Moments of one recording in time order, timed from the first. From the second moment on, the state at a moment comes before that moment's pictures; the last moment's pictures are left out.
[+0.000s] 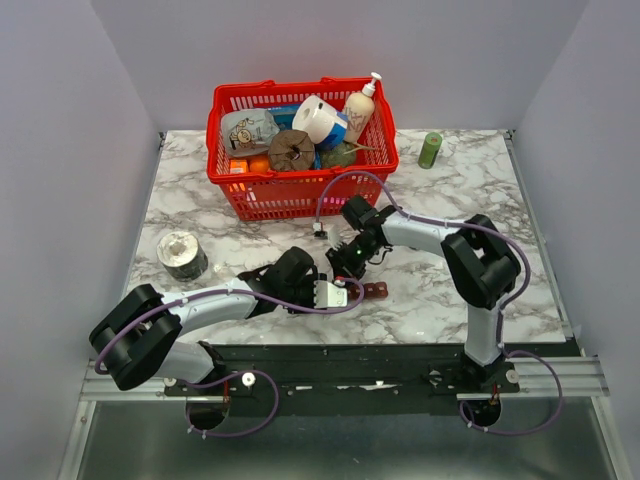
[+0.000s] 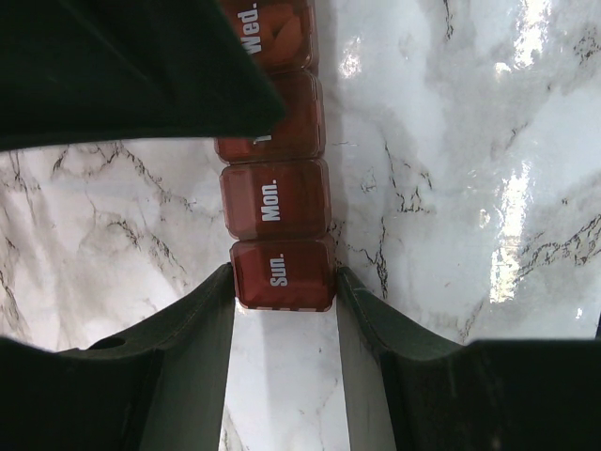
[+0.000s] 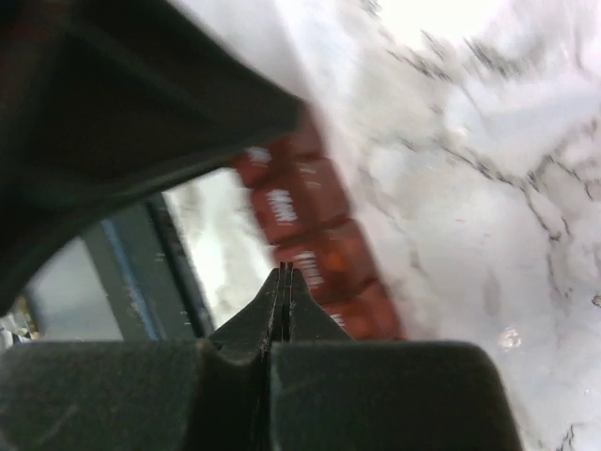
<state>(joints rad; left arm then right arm) -0.85 1.33 0.57 -0.12 0.25 0.73 0.68 1.92 1.26 -0.62 -0.75 -0.23</state>
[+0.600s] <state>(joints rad) -0.85 1.32 0.57 -0.12 0.24 0.72 0.66 1.83 1.29 -0.67 -0.82 -0.30</state>
